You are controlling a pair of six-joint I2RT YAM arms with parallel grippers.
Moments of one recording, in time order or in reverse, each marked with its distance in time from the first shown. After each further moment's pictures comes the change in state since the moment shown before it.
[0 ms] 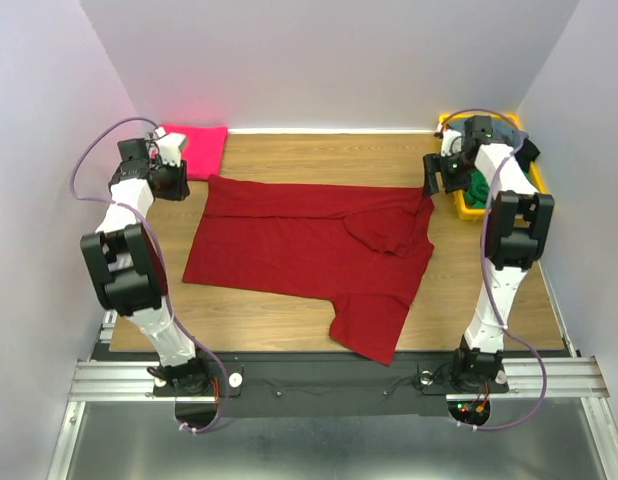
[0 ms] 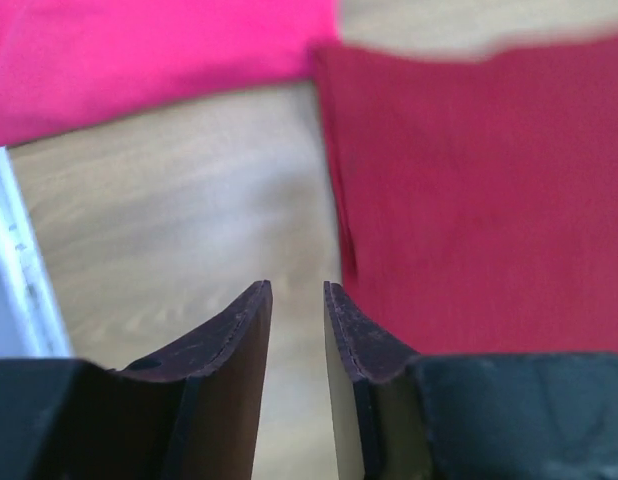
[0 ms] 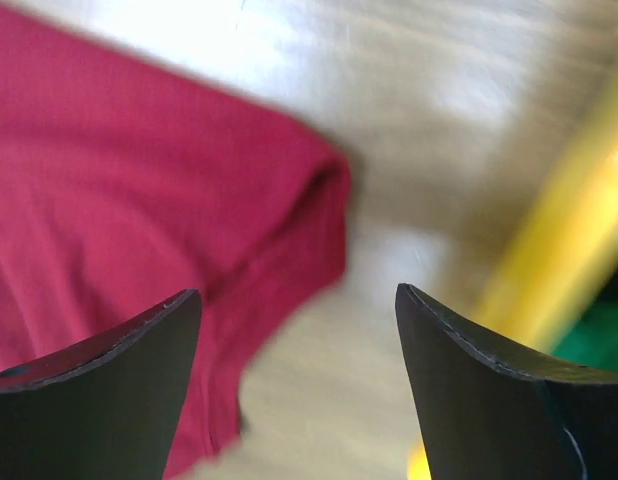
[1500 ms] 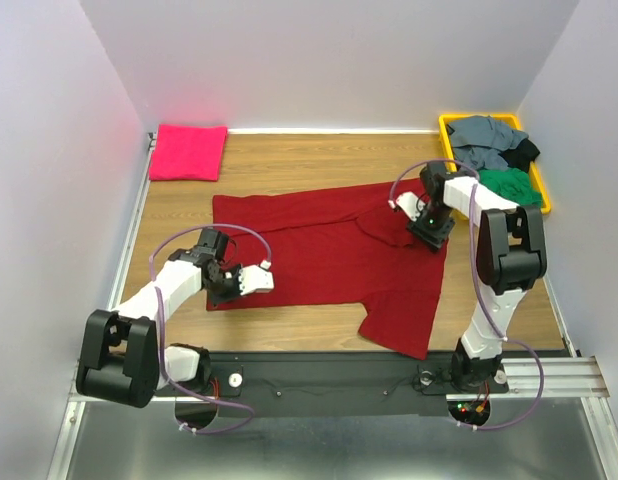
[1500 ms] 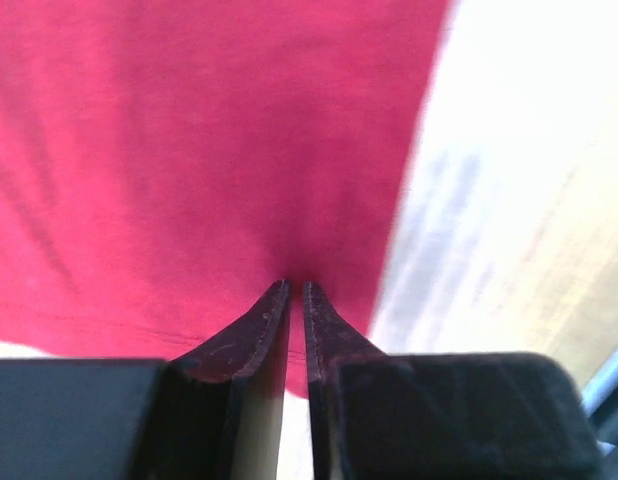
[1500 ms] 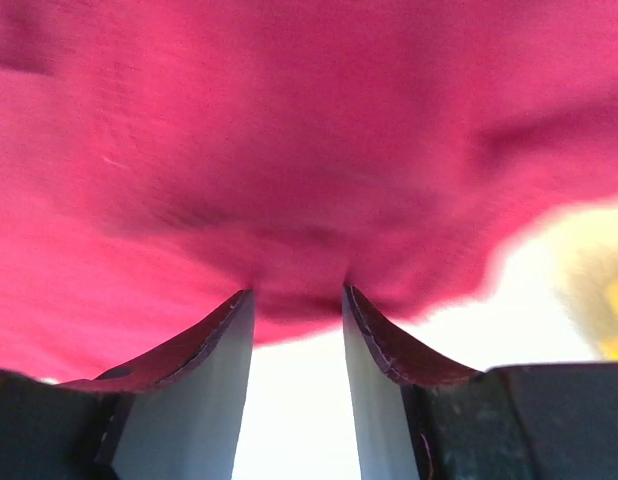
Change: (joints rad) left arm -0.470 -0.615 -0.817 -0.318 -0.134 0.852; right arm 0.224 -0.291 -0.581 -0.061 0.381 -0.529
